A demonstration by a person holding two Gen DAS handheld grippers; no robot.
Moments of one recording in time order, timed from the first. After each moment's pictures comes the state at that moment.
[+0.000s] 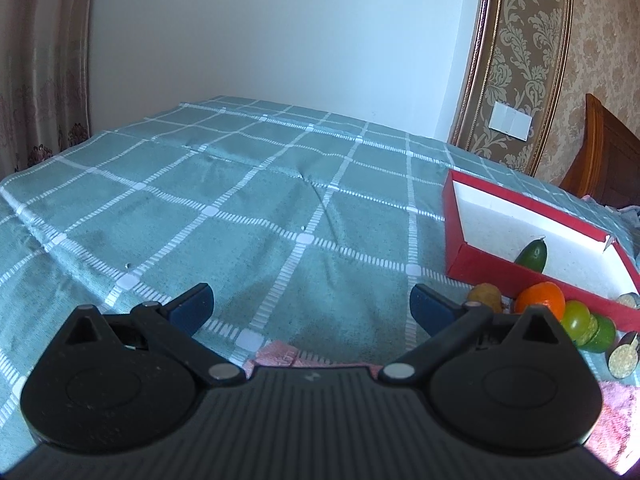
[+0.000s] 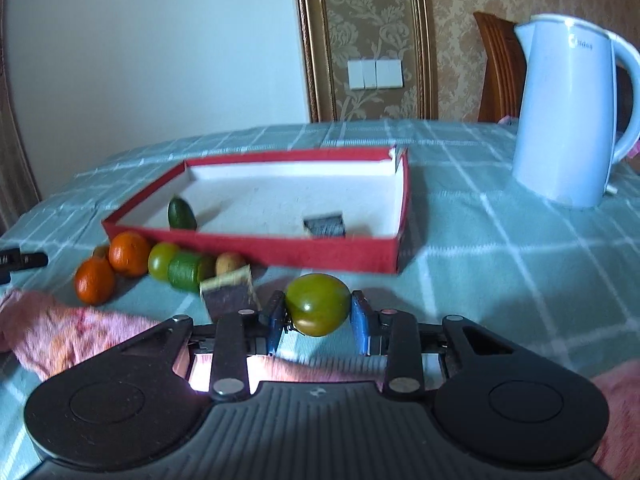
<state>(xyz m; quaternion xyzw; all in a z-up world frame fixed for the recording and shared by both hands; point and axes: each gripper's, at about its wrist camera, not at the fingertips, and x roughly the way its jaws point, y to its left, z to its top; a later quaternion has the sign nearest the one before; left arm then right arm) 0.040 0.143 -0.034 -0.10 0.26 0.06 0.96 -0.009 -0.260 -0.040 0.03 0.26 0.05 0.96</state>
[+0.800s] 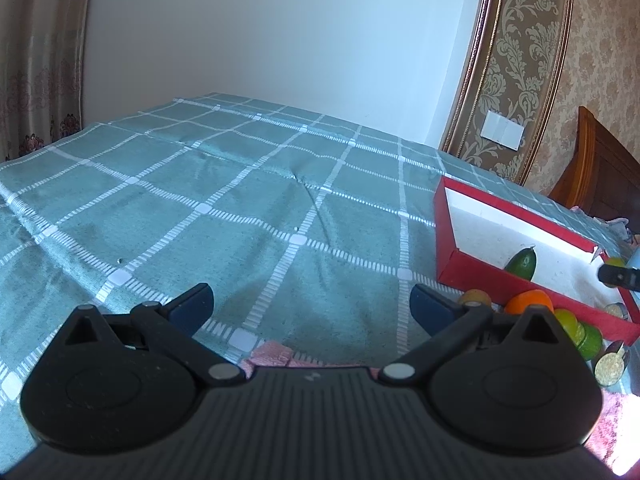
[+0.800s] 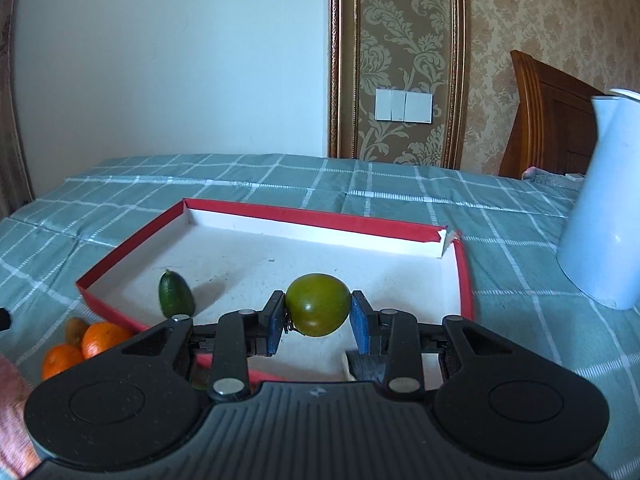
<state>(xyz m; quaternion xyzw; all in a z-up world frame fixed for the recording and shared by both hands) 0.039 0.148 -0.035 -0.12 0.26 0.05 0.96 0.087 -0.212 -0.022 -0.02 0.25 0.06 0.97</state>
